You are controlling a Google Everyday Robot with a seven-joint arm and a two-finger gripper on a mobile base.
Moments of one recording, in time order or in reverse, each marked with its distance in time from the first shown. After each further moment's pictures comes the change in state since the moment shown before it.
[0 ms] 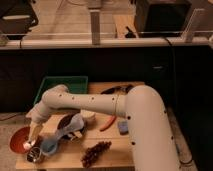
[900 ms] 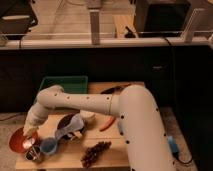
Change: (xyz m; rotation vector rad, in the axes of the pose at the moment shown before) arm -0.001 0.011 0.011 -0.085 0.022 0.036
